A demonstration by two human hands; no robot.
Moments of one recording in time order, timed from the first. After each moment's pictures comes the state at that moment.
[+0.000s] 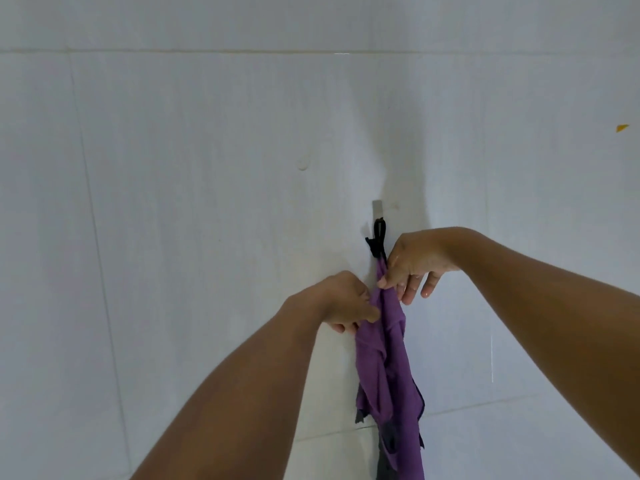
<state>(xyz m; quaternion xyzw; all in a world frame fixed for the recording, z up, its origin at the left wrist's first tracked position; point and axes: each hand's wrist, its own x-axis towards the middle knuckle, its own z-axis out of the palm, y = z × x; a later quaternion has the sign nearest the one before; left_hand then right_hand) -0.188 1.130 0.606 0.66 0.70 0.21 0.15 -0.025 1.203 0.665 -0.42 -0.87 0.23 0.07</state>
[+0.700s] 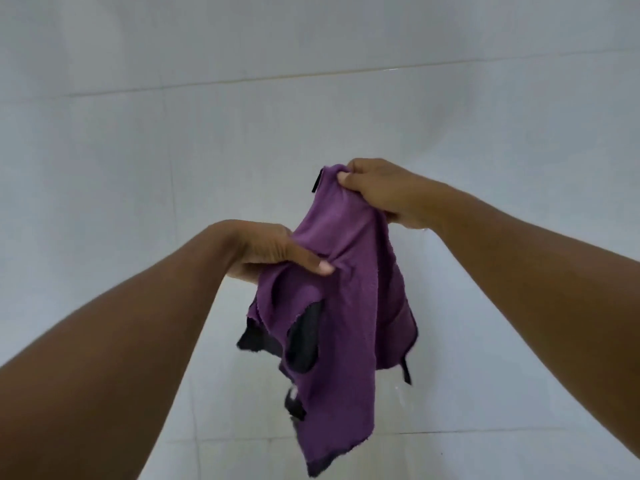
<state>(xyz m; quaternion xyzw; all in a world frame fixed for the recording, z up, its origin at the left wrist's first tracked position) -0.262 0.991 0.703 0.54 0.73 0.29 0.29 -0.098 1.118 0.734 -0.19 -0.84 0.34 0.38</state>
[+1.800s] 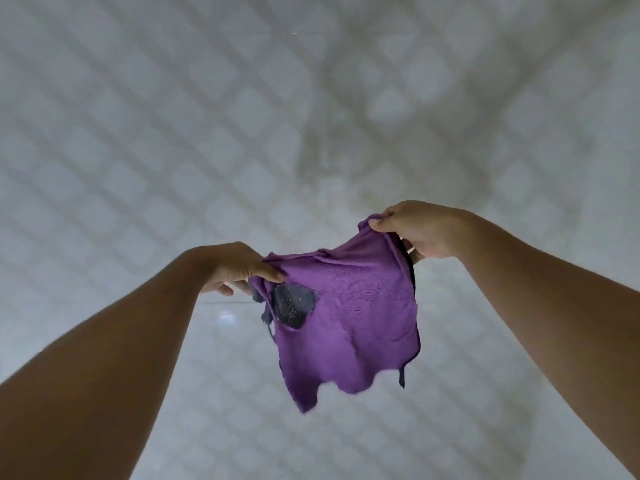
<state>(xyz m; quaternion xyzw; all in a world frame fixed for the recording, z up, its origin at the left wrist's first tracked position) -0.263 0.238 0.567 -0.26 0.88 0.39 -0.05 -0.440 0.484 0.613 0.32 -0.81 0.46 -0.17</state>
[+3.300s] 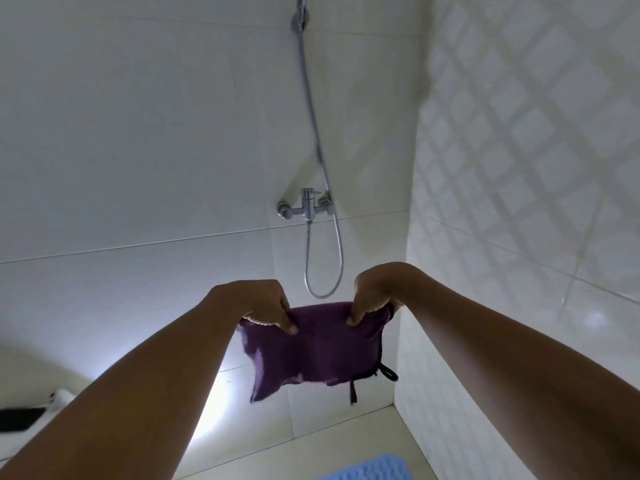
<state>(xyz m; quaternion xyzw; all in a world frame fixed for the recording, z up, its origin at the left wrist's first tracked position) 0.123 0.361 0.474 -0.74 0.64 0.18 0.03 -0.084 0.274 0.478 0.82 -0.50 -0.10 -0.25</state>
